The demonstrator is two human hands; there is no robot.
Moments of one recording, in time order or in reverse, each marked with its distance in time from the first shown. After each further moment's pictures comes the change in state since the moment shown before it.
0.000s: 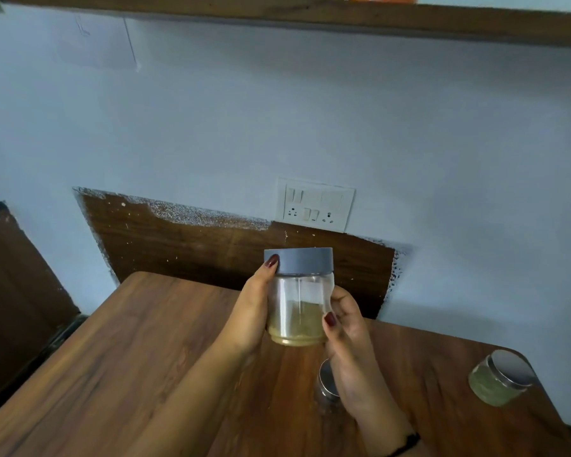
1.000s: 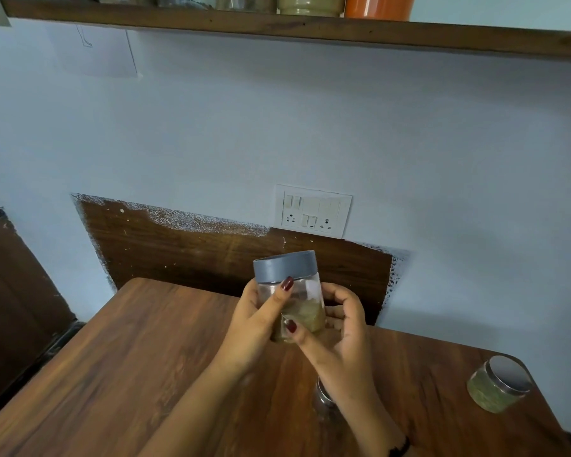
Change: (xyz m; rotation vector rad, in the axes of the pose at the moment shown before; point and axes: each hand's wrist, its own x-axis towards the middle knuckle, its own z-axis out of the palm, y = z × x) left_hand -0.010 -0.014 -0.002 0.057 0.104 0.019; right_hand -0.001 0.005 0.006 -0.520 0.161 -0.379
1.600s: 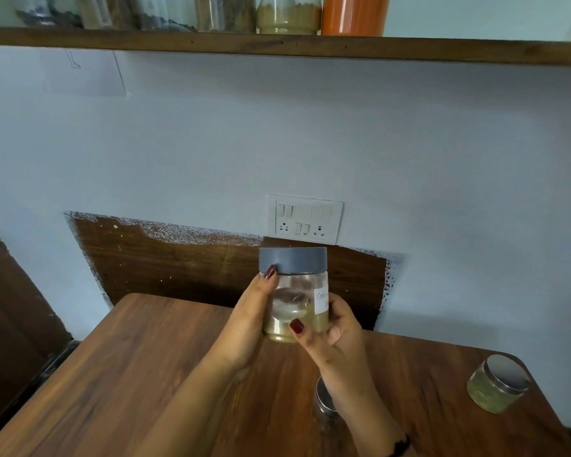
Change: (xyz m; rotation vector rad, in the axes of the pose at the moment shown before) left_hand 0.009 0.026 0.006 0.039 -0.170 -0.003; right_hand 0.012 -0.008 -0.003 0.430 -0.089 0.250
